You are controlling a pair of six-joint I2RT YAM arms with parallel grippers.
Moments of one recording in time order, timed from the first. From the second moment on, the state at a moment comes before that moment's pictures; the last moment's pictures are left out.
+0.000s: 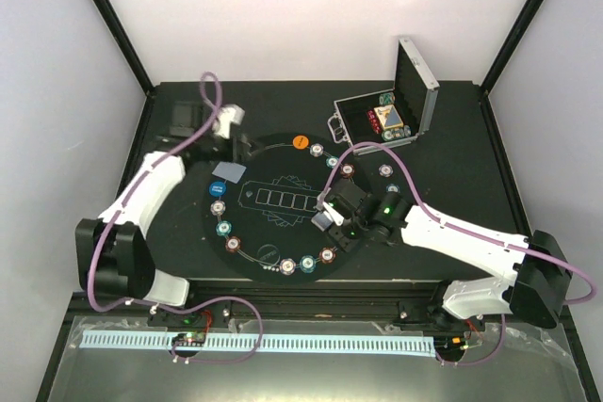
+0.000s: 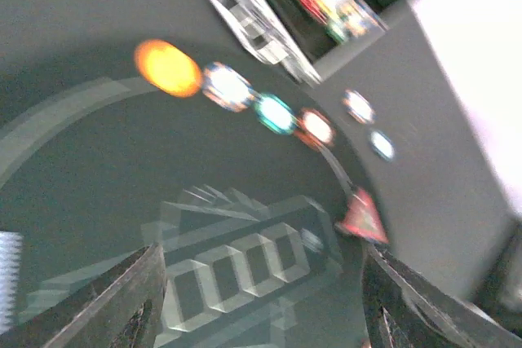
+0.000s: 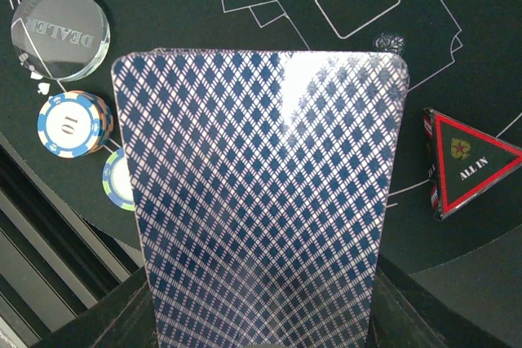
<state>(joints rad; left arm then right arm) -0.07 1.43 1.17 -0.53 0.62 -0.11 1.00 1.30 0.97 -0.79 0.05 0.16</state>
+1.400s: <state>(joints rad) -0.57 1.73 1.10 -0.71 1.04 0.02 1.02 1.30 0.96 -0.79 -0.03 0.12</state>
